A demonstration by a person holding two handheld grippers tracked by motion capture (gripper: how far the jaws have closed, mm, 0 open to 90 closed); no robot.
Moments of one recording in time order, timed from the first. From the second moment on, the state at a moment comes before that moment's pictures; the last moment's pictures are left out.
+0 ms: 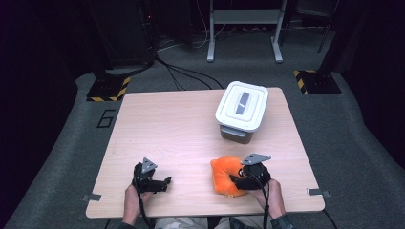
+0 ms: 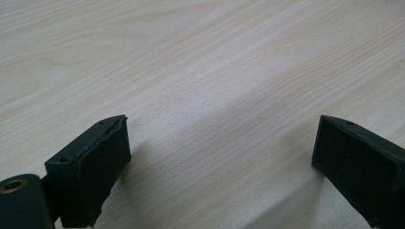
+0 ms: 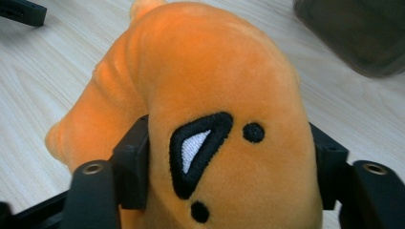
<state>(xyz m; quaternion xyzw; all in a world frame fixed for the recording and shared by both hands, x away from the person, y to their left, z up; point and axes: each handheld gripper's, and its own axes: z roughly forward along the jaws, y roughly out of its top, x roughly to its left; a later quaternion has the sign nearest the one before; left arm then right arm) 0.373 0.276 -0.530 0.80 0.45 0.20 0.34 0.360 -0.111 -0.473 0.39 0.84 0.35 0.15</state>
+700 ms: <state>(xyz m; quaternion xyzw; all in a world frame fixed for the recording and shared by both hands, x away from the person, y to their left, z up) 0.373 0.276 -0.530 0.80 0.45 0.20 0.34 0.348 -0.116 -0.474 0.39 0.82 0.39 0.17</state>
